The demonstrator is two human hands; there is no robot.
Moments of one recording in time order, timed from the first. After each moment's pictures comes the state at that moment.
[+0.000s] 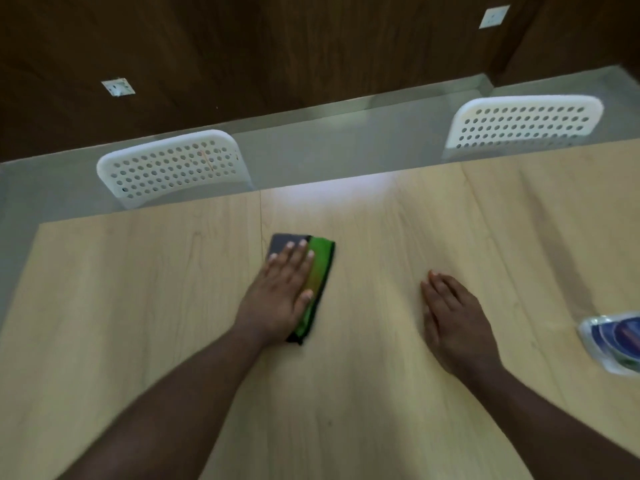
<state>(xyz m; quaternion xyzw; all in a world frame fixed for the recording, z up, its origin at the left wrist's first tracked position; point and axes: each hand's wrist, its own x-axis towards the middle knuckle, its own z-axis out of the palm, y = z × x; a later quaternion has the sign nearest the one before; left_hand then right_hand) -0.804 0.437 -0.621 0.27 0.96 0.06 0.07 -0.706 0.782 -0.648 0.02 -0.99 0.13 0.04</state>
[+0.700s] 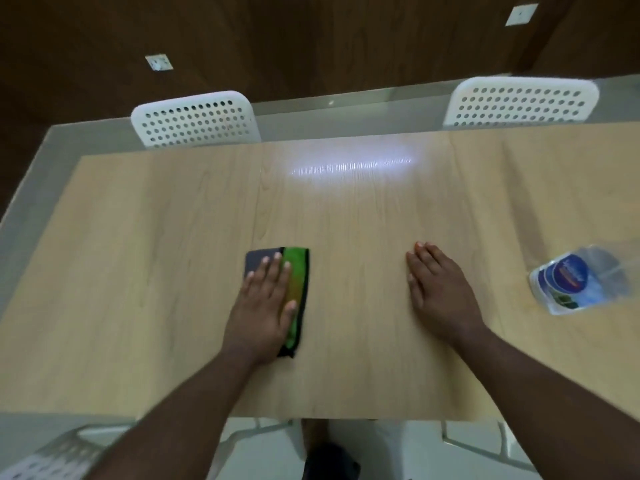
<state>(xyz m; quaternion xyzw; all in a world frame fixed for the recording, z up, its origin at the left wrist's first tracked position) -0.610 0.467 -0.628 0.12 0.99 0.07 0.06 -0.649 0.828 -0.645 0.09 -0.99 0.13 0.00</state>
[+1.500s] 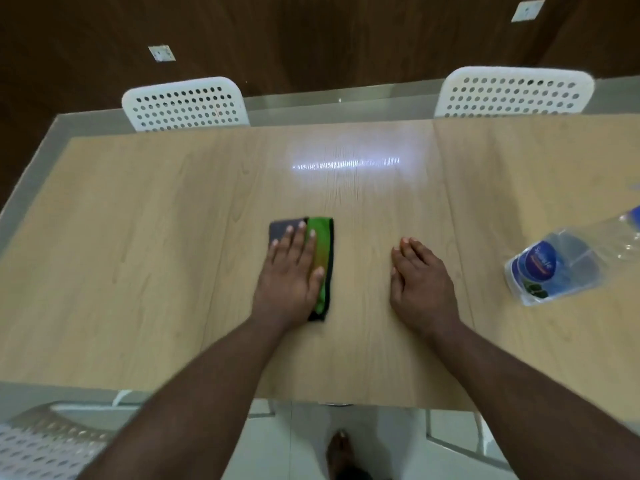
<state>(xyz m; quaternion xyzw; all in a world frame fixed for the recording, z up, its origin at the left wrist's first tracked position) -0.637 0.577 -0.638 0.11 0.99 0.06 0.04 -0.634 0.846 -0.650 0.07 -0.98 0.18 0.04</state>
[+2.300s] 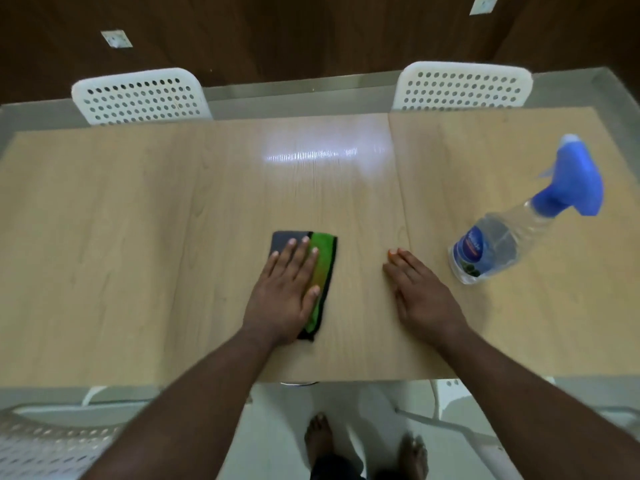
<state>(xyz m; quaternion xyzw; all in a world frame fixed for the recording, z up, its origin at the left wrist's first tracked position) -0.599 0.628 -0.630 0.18 0.98 0.07 0.06 -0.587 0.934 -0.638 0.15 -0.97 0.18 -0.02</state>
